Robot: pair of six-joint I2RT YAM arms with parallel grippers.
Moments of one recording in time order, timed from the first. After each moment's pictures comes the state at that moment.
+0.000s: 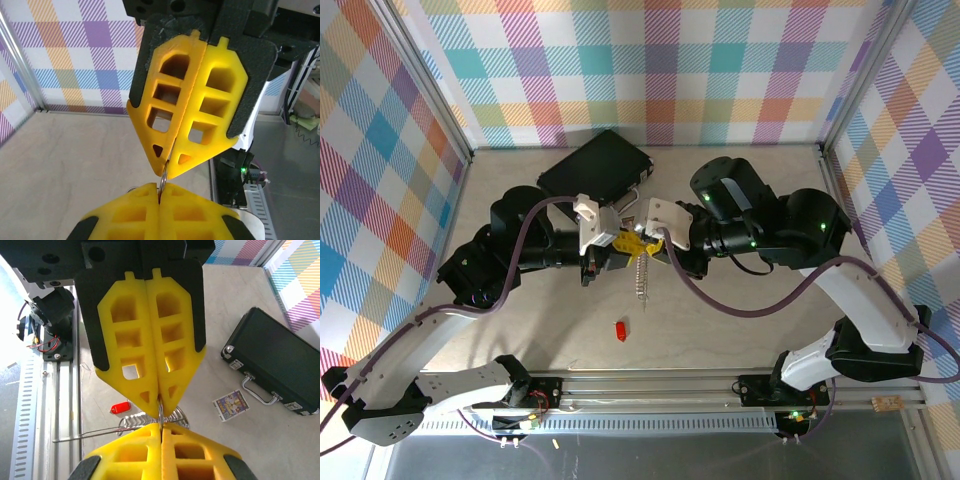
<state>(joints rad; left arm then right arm) -0.78 1.03 1.34 -0.57 0.61 0.21 1.08 1.45 2.13 -1.38 -0.11 -0.42</state>
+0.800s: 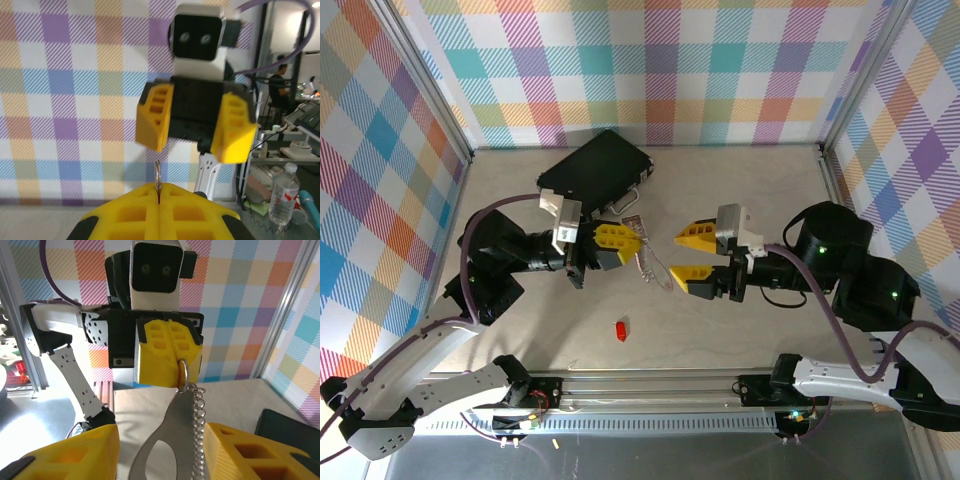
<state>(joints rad) -0.78 0.93 1.12 0.13 0.79 -0.24 1.09 0.95 1.52 -0.66 -0.29 -0.12</state>
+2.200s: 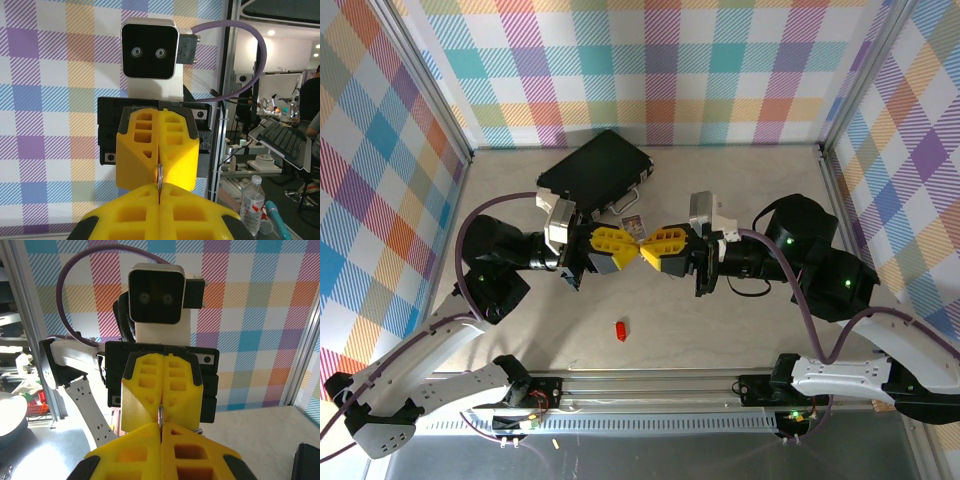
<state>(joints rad) -0.78 0.94 1.07 0.32 0.87 -0.39 1.09 1.02 1.46 -0.42 -0.37 -0.02</state>
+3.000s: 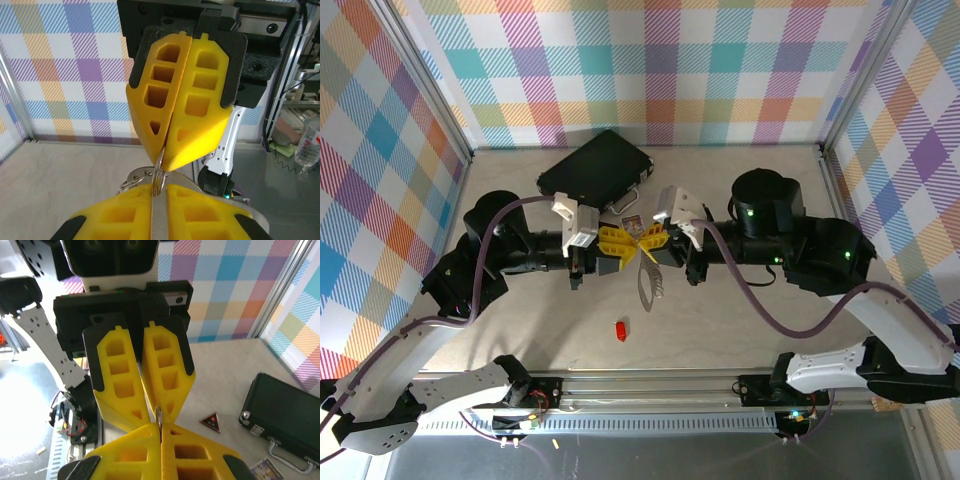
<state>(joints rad) -0.78 0.97 1.34 -0.48 0.68 0.11 1.10 1.24 1.84 -0.95 -0.22 -0.22</state>
